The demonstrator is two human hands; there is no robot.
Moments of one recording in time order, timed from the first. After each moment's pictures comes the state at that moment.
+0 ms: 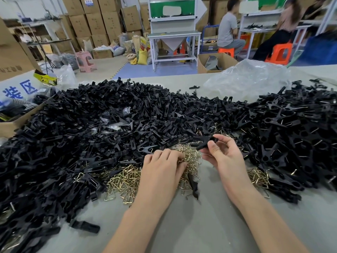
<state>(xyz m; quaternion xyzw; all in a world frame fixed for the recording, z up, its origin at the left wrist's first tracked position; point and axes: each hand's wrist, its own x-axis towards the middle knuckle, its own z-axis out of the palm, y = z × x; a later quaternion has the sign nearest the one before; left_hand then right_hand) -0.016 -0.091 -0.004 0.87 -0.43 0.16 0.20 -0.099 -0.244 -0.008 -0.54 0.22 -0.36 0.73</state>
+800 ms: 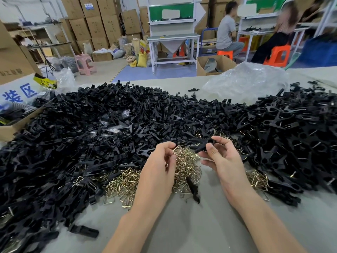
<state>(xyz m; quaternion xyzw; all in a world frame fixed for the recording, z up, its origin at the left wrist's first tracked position) -0.015 -0.090 -0.002 0.81 -0.36 0.06 0.45 -0.100 -0.243 -0.002 -0.54 0.22 -0.35 0.73</state>
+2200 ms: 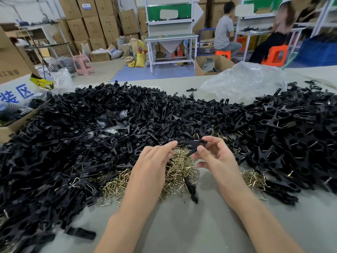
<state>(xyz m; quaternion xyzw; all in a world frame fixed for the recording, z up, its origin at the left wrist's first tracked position) -0.008 -0.081 0.009 0.79 -0.44 0.17 0.38 -0.101 -0.239 -0.002 -0.59 0.18 -0.31 0.72</state>
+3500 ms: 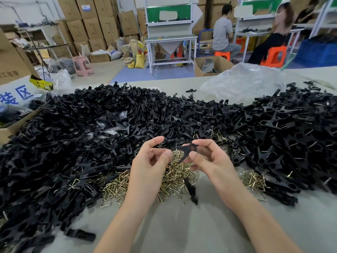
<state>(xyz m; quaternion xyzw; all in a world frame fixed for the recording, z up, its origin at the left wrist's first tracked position) -0.013 -0.087 0.019 0.69 -0.24 -0.09 0.67 -0.104 -0.232 0.002 -0.60 0.13 -0.26 0.74</state>
